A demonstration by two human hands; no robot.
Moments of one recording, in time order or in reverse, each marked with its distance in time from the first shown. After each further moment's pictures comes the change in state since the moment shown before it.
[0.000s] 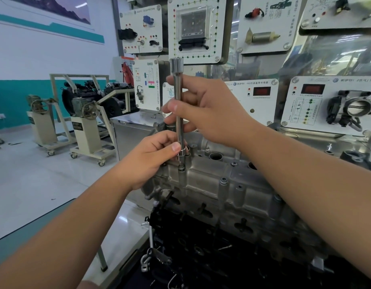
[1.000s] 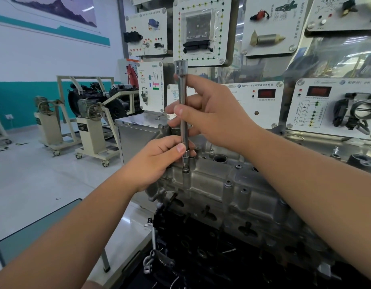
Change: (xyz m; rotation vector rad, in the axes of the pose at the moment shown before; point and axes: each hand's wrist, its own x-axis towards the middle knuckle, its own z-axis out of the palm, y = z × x) left_hand -0.001 0.002 0.003 0.071 -0.007 -0.014; right_hand -0.001 0.004 0.000 0.029 -0.032 0.008
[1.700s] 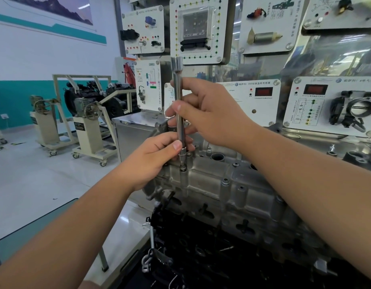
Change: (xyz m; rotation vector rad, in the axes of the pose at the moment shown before) left_hand 0.001 -0.001 0.001 -0.036 0.004 0.023; right_hand 0.001 0.003 -0.001 -0.072 0.005 0.032
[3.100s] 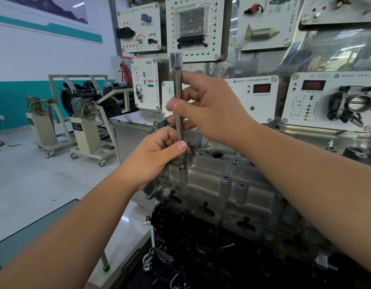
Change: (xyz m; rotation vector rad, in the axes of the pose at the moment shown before) left_hand 0.003 -0.006 0.001 0.003 0.057 0.048; right_hand 0.000 -0.002 0.002 0.021 0.058 -0.072
